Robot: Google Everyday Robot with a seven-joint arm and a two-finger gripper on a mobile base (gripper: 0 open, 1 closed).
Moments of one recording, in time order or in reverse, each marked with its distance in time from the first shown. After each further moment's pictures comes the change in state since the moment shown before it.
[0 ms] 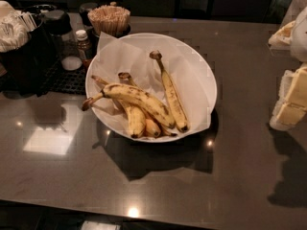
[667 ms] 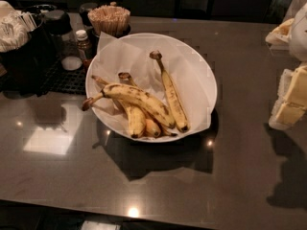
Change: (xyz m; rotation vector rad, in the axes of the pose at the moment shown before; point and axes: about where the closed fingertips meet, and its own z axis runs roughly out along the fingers) arm -0.009 0.001 -0.003 0.007 -0.018 -0.034
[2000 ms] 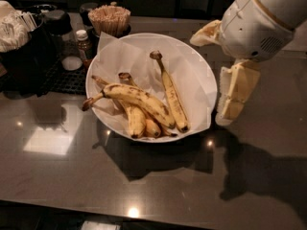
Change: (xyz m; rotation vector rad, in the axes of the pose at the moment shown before) arm -0.109 0.020 0.027 -0.168 -0.283 -0.316
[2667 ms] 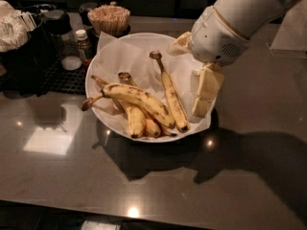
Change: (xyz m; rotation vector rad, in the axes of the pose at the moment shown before) arm -0.025 -0.020 0.049 -0.097 -0.099 0.013
